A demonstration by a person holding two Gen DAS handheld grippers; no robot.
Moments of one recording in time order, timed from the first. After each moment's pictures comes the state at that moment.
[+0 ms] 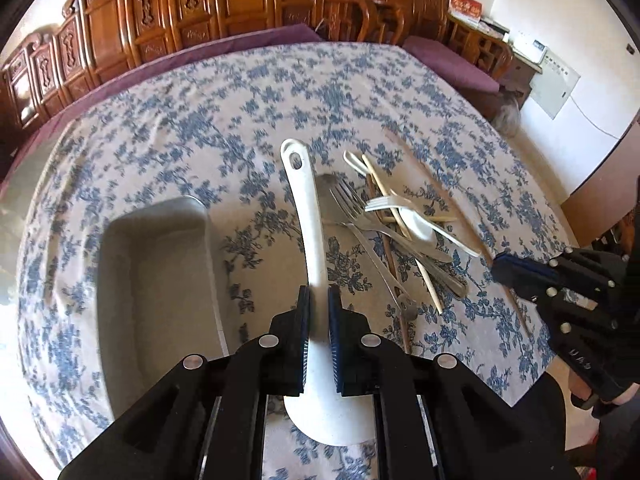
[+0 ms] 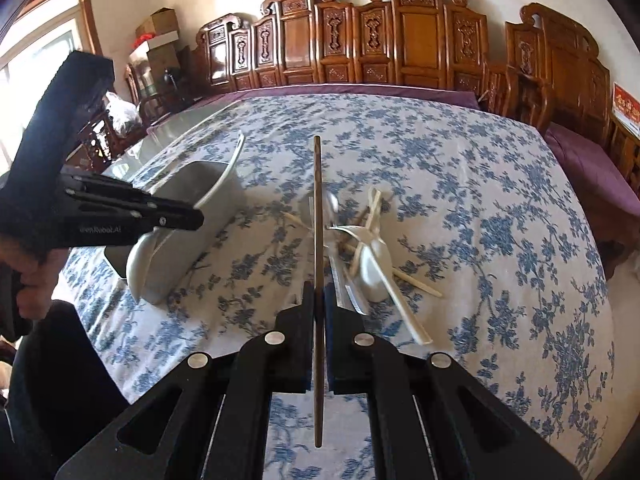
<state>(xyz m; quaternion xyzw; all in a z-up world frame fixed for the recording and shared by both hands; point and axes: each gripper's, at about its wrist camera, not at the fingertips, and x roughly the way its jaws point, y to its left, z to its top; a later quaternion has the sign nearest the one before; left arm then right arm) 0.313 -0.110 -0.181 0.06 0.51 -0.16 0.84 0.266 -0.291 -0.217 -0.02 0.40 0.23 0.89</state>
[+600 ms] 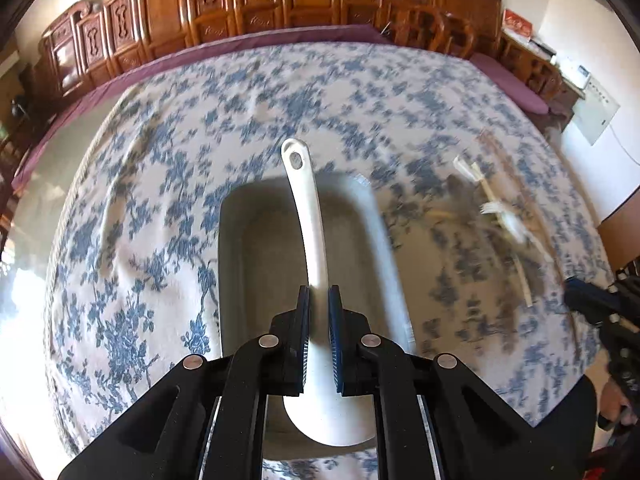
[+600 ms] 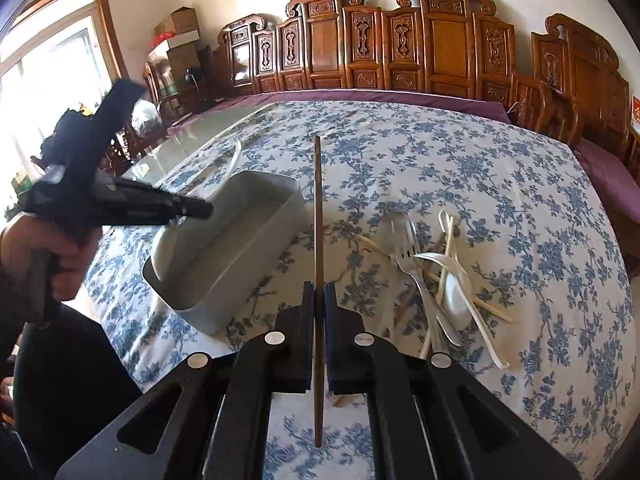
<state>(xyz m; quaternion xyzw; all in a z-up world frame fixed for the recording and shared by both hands) 0.330 -0.001 -0.201 0.04 0.52 -0.09 0.85 0.263 -0.217 -0.202 -0.01 0.40 0.25 0.88</state>
